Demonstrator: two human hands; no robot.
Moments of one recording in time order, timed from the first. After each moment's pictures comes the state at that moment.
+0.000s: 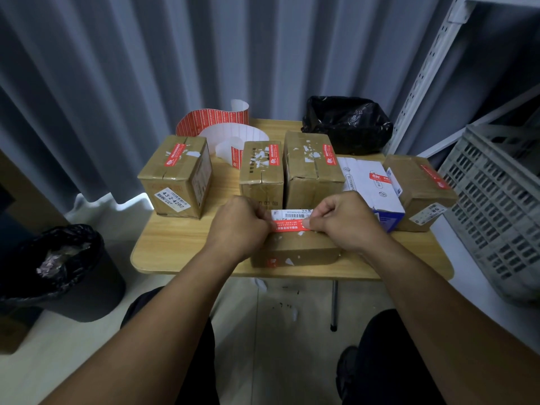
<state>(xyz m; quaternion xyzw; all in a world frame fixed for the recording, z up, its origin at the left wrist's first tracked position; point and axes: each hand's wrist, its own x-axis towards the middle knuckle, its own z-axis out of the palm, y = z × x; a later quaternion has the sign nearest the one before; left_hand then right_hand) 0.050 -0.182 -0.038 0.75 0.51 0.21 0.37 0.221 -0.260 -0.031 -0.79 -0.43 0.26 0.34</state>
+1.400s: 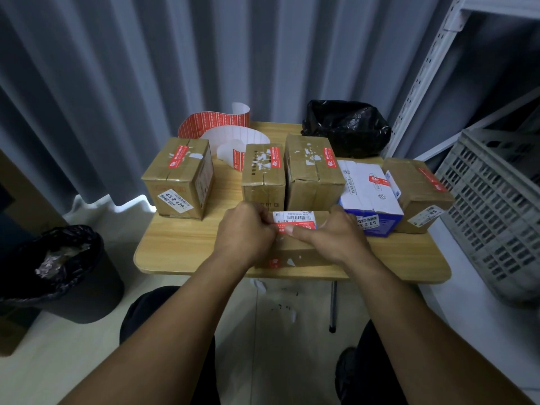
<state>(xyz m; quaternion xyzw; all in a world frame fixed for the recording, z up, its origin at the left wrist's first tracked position) 0.052 -0.188 -0.044 0.78 0.50 0.21 0.30 0.200 -0.257 -0.056 -0.87 -0.35 0.22 0.27</state>
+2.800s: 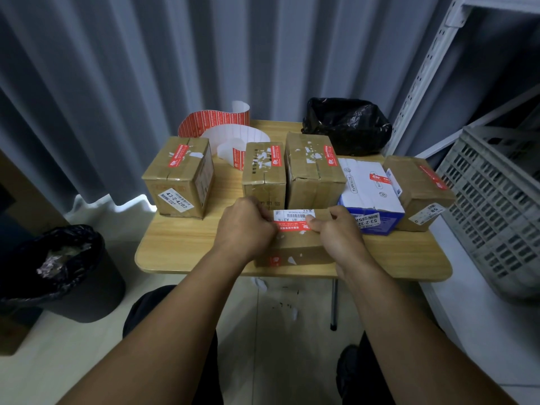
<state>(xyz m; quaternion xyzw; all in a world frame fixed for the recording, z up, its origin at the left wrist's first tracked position) 0.054 -0.180 -0.044 0.76 0.52 0.21 0.32 0.201 -0.251 -0.075 -0.79 -0.23 0.30 0.49</state>
